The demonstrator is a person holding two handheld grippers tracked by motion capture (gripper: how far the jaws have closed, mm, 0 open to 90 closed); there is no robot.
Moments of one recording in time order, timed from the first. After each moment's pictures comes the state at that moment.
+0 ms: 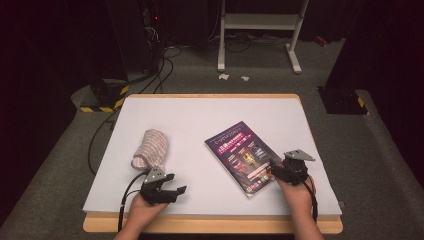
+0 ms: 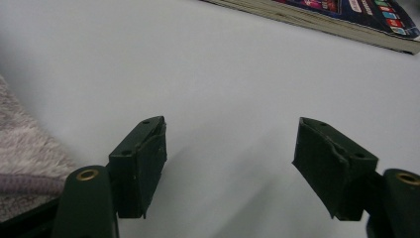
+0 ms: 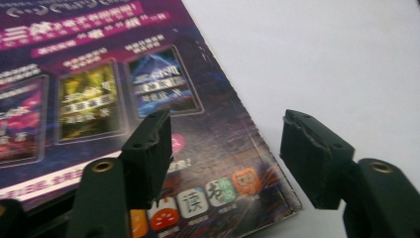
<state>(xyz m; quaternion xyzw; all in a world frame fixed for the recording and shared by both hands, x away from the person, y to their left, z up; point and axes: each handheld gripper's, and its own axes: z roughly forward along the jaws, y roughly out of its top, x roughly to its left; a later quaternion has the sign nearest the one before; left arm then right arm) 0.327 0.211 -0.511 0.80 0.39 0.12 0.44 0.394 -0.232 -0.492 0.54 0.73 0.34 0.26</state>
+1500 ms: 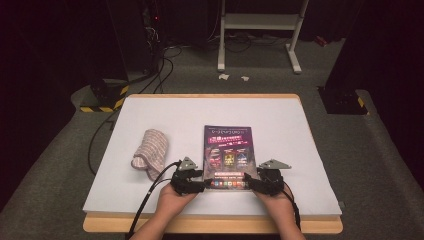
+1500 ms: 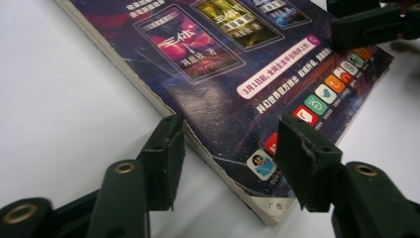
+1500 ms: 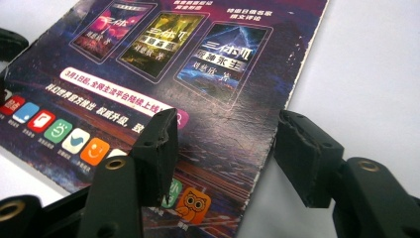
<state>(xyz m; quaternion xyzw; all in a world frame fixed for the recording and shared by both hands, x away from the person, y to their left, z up) 0.362 0.134 -0.507 0.81 0.40 0.08 0.42 0.365 -0.167 -0.504 0.48 0.78 0.37 0.16</state>
